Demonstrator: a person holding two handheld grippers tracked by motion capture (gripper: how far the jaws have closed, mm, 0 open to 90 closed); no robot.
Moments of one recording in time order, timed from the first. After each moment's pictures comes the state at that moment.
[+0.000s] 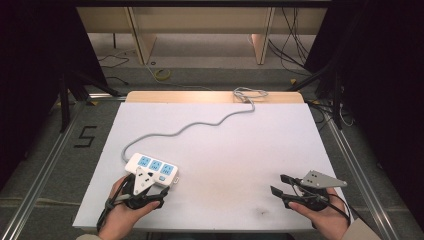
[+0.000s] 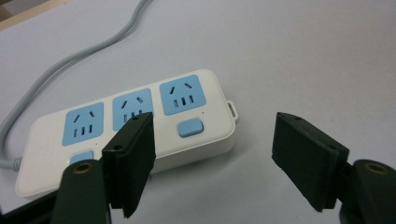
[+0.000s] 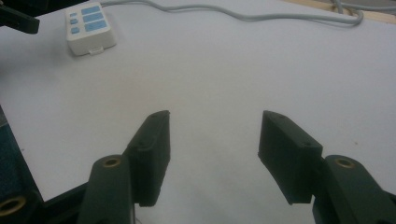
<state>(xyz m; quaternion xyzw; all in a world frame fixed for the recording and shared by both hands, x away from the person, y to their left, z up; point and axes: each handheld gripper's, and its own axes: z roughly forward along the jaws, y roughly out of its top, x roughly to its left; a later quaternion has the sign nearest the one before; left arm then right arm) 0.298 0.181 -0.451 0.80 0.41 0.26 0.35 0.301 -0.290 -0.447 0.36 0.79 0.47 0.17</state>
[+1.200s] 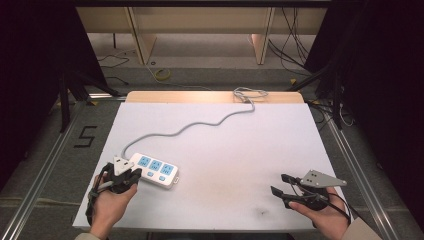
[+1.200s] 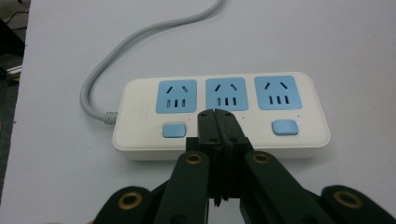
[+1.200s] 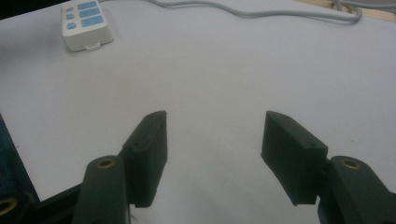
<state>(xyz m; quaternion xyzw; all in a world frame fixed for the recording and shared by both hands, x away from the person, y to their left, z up) 0.320 0.219 -0.436 0.75 0.52 0.26 0.32 0.302 -0.291 -0.447 0.36 0.79 0.46 0.17</state>
